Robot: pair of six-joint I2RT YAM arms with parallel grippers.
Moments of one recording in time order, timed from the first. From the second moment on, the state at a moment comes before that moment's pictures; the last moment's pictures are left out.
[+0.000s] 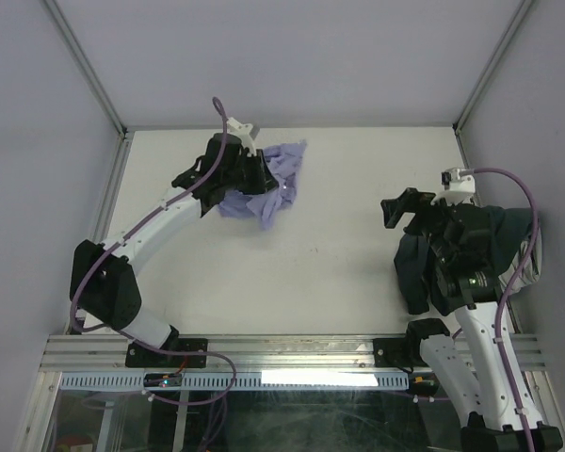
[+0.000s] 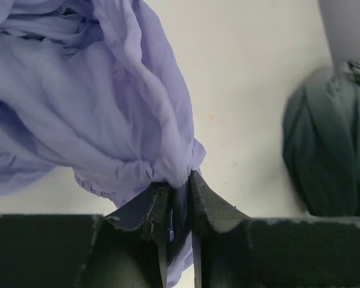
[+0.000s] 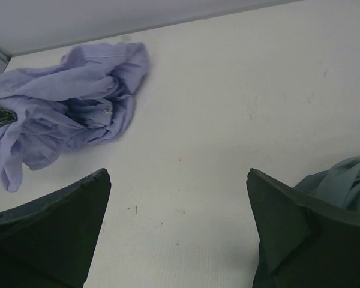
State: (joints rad) left arm -0.46 1.56 1.28 -0.27 0.20 -0.48; right arm 0.12 0.62 0.75 -0.36 -0.09 0.28
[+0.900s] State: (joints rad) left arm -0.31 1.77 1.25 -0.22 0.23 -0.46; right arm 0.46 1.31 0.93 -0.33 -0.15 0.37
